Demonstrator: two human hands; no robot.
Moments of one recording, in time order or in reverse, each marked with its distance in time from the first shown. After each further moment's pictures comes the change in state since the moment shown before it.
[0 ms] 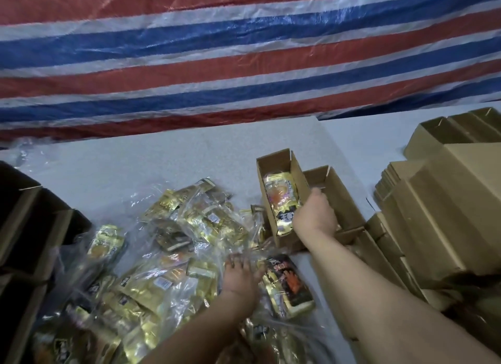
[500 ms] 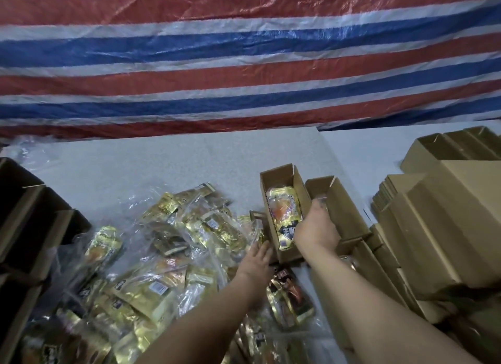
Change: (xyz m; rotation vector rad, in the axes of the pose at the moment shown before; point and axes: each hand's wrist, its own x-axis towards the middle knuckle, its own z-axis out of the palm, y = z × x) left_hand 0.016 0.001 -0.044 0.256 0.049 0.233; right_hand -0.007 0.010 0.007 -0.011 -0.001 -0.018
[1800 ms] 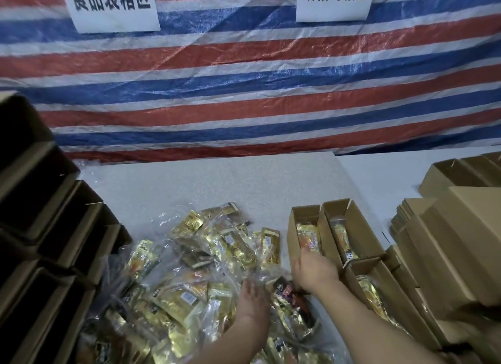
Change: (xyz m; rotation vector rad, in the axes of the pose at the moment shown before) left_hand -0.085 0.005 0.009 -0.079 -0.153 -0.188; right_hand -0.023 0.009 0.035 -0.354 -0.317 -0.422
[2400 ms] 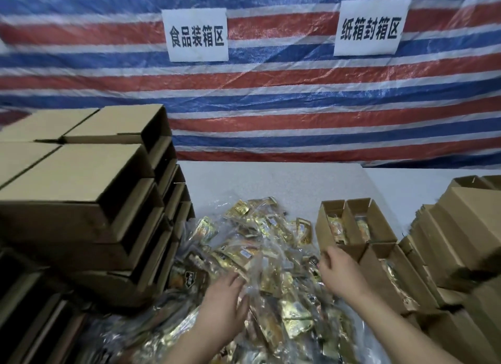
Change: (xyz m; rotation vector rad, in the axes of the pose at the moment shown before) left_hand -0.242 -0.046 0.082 -0.893 0.594 -0.321; right_hand -0.178 -0.046 -0.038 0.330 0.164 -0.170
